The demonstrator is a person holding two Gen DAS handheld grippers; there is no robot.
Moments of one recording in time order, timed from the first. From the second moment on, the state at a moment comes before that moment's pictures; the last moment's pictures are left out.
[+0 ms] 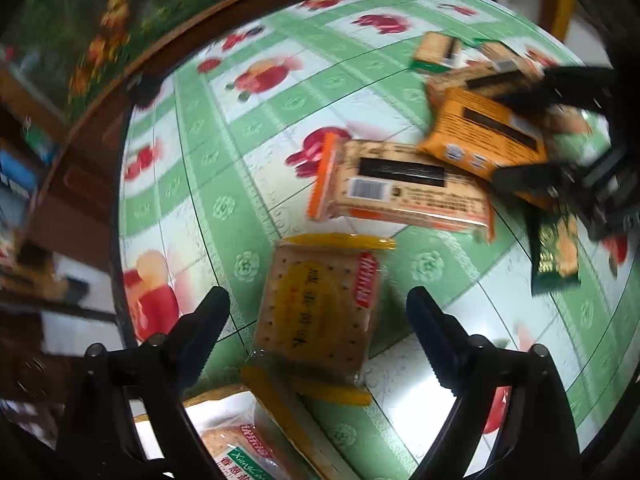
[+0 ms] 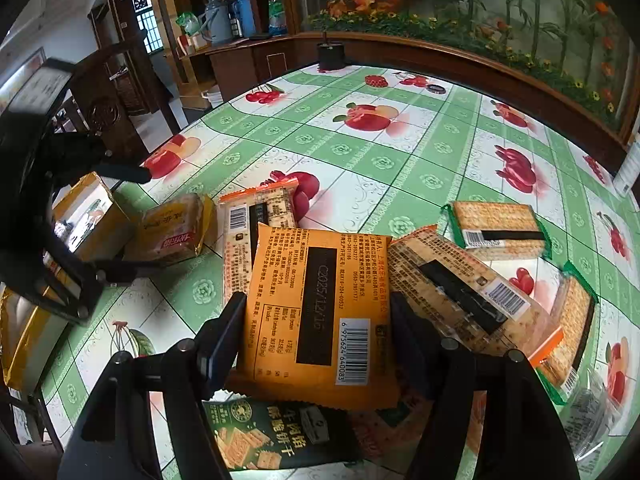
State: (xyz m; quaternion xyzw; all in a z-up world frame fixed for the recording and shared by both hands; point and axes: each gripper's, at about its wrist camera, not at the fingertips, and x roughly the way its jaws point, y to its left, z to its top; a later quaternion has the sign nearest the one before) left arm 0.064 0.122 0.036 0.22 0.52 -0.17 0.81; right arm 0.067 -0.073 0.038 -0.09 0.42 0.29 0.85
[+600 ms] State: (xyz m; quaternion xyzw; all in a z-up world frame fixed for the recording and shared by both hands) left arm 0.055 0.093 0.029 0.19 0.53 -0.21 0.80; right arm 0.058 -0.077 0.047 -0.08 0.41 0.29 0.86
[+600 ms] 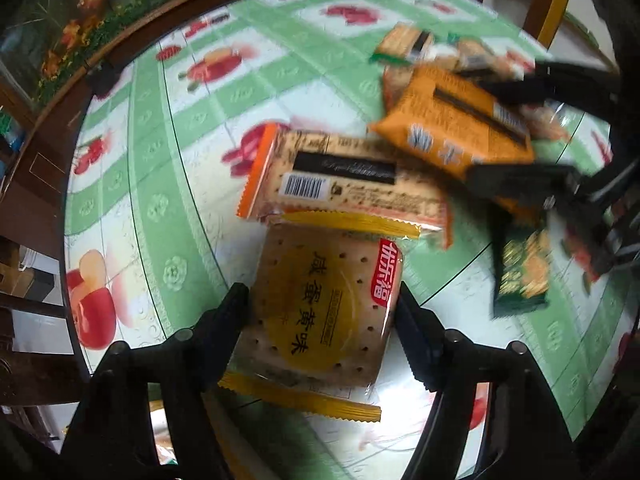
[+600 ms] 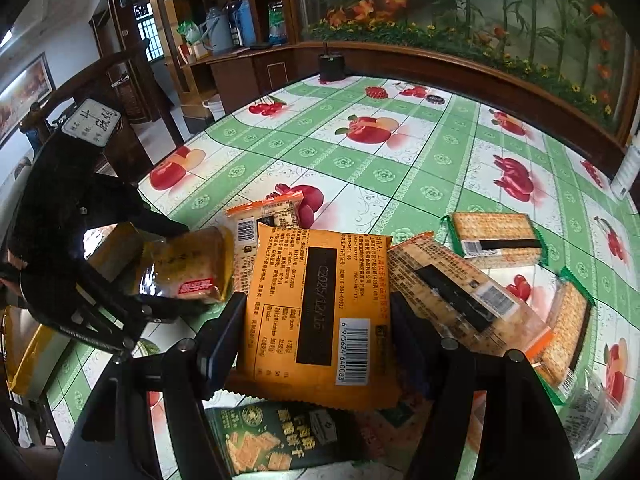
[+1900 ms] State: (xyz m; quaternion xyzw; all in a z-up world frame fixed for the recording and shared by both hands) left arm -0.117 0.209 0.108 0.06 0.40 0.03 0.91; right arm -0.048 0.012 0.086 -0.12 0.34 0.38 0.85
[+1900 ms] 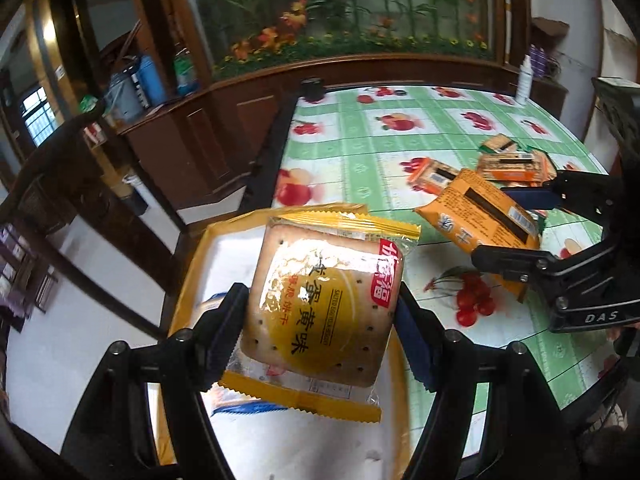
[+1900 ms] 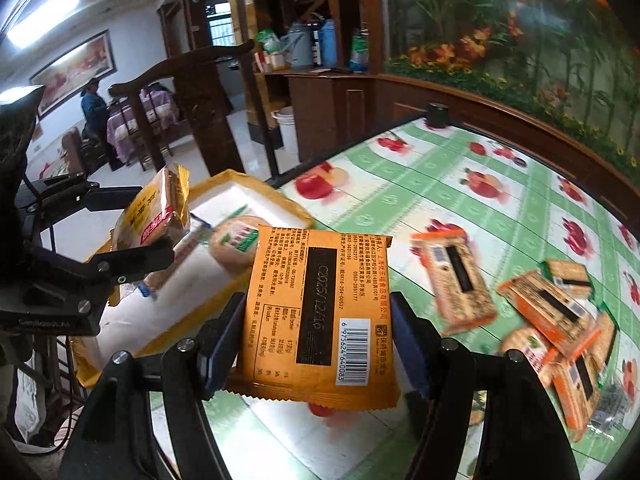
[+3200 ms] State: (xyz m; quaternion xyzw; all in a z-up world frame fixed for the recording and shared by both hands) left arm -0.136 0.295 0.041 0.00 0.45 0.13 0.89; right arm -0.041 0.174 0.041 -0.23 0.38 0.44 0.78
